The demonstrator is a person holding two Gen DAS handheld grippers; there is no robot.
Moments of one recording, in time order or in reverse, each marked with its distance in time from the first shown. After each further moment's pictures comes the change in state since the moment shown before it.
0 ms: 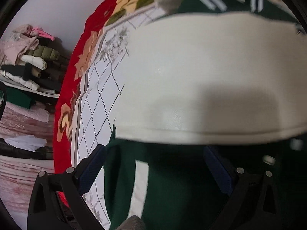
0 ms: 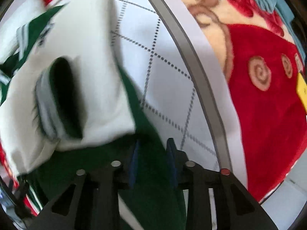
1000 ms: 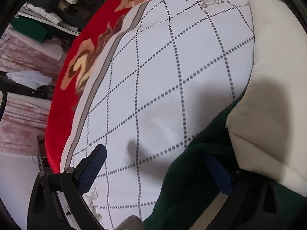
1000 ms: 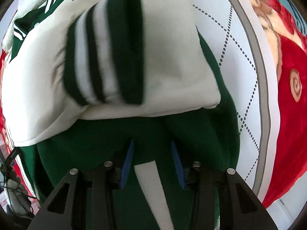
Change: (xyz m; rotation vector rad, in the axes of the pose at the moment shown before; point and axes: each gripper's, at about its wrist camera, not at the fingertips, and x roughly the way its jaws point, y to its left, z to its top) left arm 0.128 0.116 -0.011 -0.384 0.275 0.079; right arm 0.073 0.038 -0.019 -0.162 0.088 0.020
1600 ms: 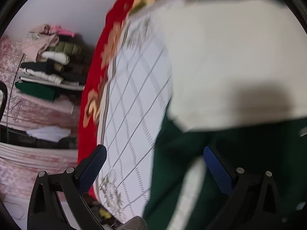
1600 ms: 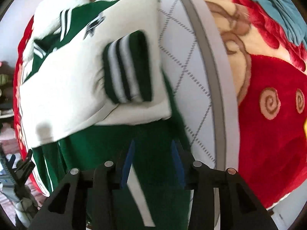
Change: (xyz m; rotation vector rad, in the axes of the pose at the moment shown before) left arm -0.100 -0.081 -0.088 0.355 -0.209 0.194; right arm -0.059 -0.050 -0.007 -0.080 -0.086 0.088
